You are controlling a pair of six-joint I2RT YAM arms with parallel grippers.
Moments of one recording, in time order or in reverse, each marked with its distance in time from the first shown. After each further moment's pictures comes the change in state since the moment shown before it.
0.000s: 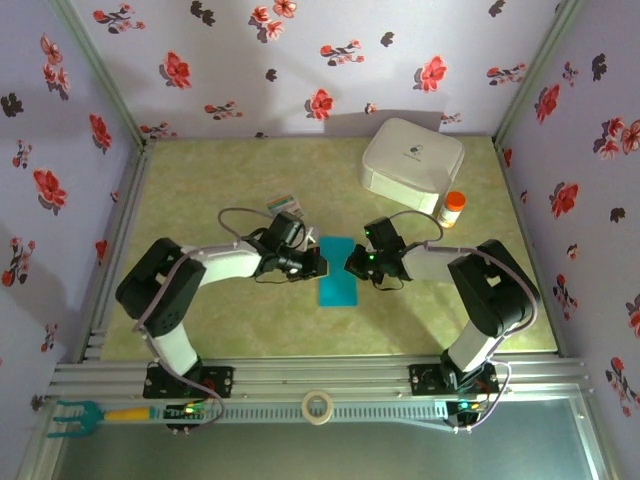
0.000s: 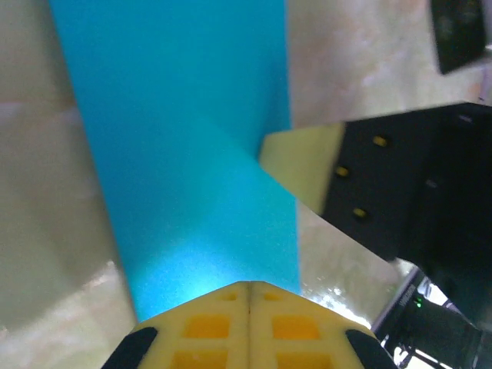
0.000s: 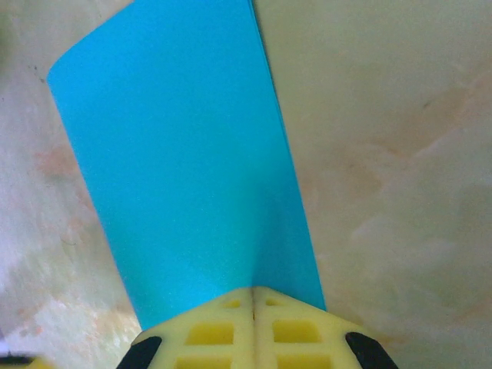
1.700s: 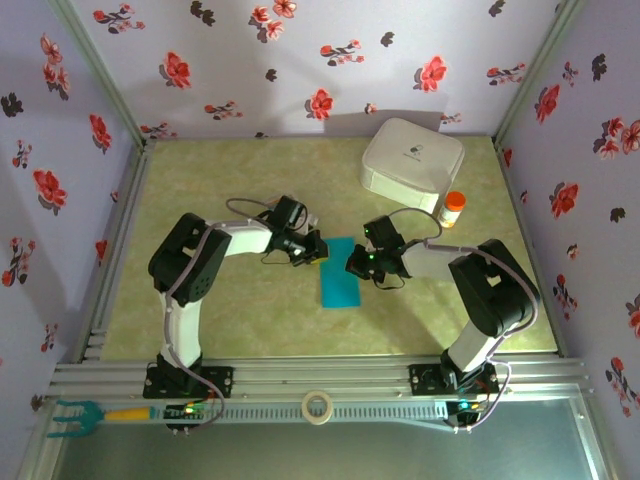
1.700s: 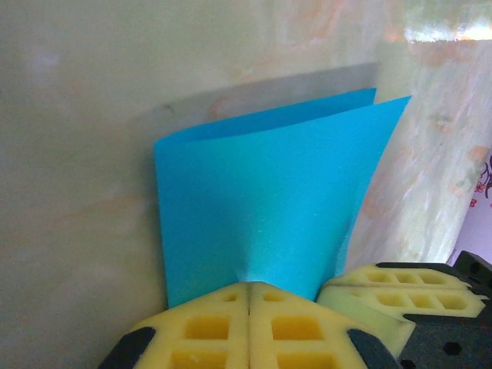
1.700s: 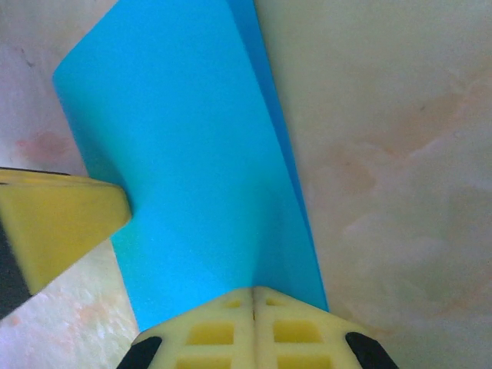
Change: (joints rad) left arm 0.109 0.245 0.233 -0.060 0.066 -0.018; right arm -0.002 0.000 0.031 -0.075 0.000 -0.068
